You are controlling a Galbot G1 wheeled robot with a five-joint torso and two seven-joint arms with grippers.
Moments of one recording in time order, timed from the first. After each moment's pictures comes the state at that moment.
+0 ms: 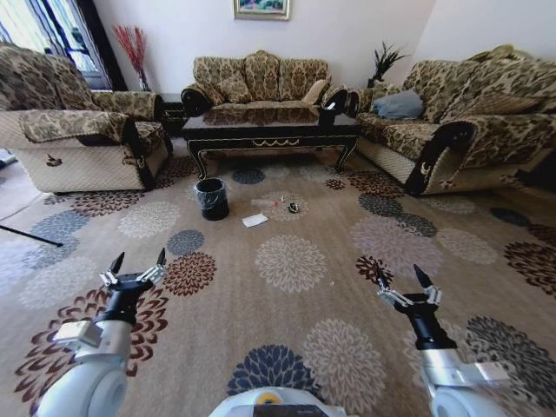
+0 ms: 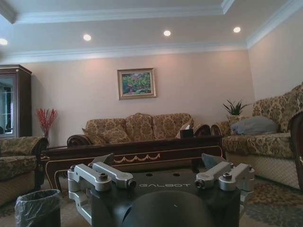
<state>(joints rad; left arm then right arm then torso) 1.72 -1.33 -0.87 -2.43 -0.42 0.16 -0.08 -1.82 1.27 0.90 2.19 0.60 0.29 -0.18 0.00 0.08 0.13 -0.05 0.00</state>
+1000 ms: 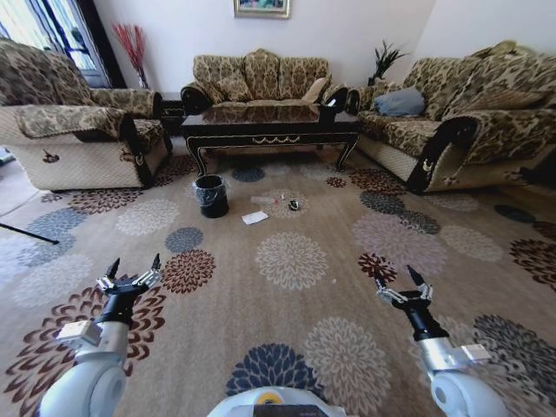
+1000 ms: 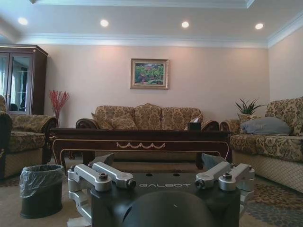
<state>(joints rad) 1.70 -1.32 -0.90 -2.37 -0.43 0.14 -0.08 -1.78 1.20 0.90 2.10 0.55 0.29 -0.22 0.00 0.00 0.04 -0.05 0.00</state>
